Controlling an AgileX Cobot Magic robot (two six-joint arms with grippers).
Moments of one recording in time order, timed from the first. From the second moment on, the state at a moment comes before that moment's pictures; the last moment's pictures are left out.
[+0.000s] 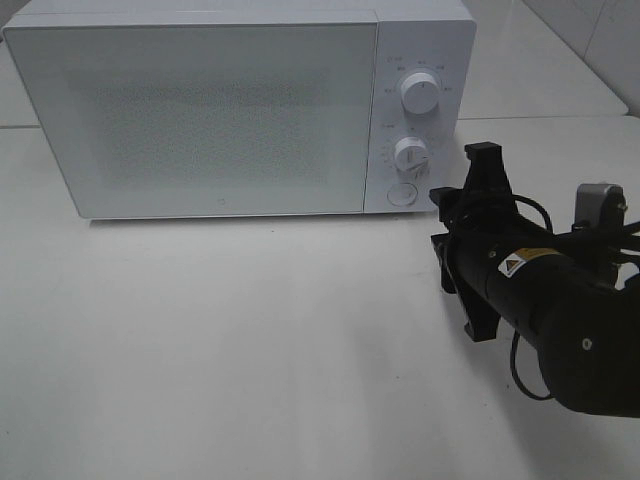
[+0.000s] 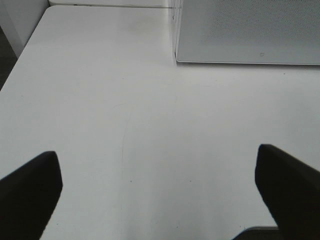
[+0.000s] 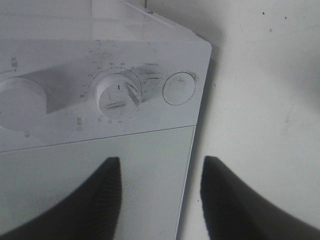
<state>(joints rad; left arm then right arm) 0.05 0.00 -0.52 -0.07 1.08 0.02 0.75 1.74 -0.42 0.75 -1.03 1.26</state>
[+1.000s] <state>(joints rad) 0.05 0.00 -0.52 -0.07 1.08 0.02 0.71 1.82 -0.48 0.79 -0.97 1.32</state>
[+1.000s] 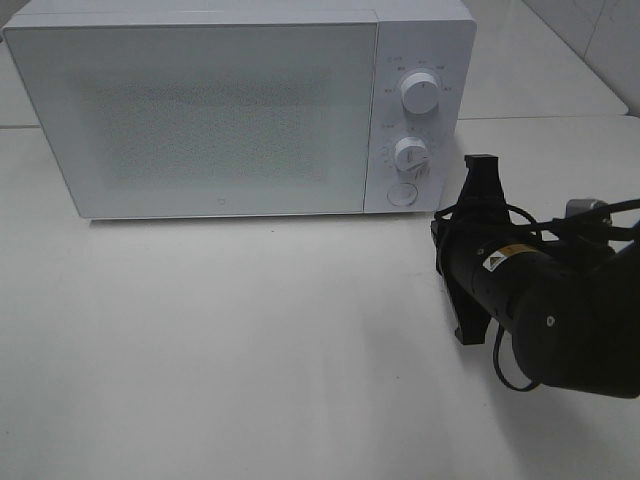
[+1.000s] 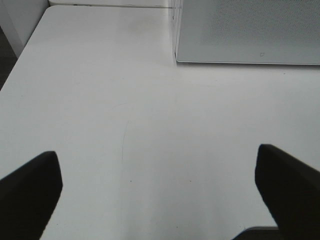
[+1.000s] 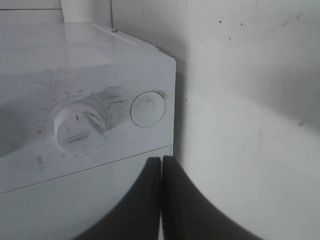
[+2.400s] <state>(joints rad) 0.05 0.00 -0.52 -0.07 1.08 0.02 0.56 2.12 -0.84 0.67 -0.90 1.34</state>
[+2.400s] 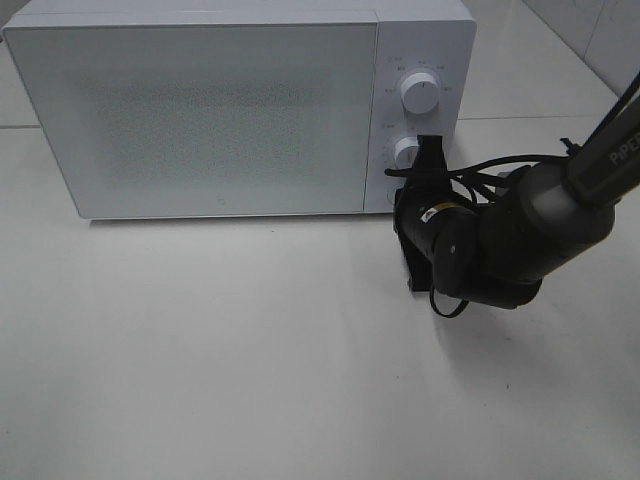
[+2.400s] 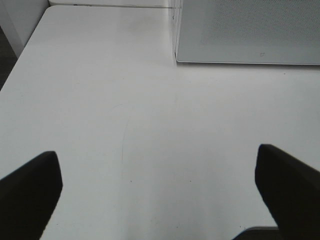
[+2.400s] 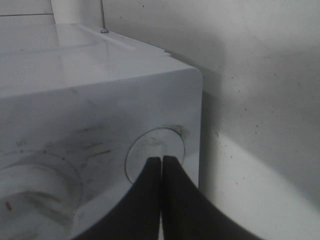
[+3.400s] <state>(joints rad) 0.05 0.00 -0.52 -0.07 1.08 0.02 0.55 2.18 -0.95 0.73 -0.89 1.28</state>
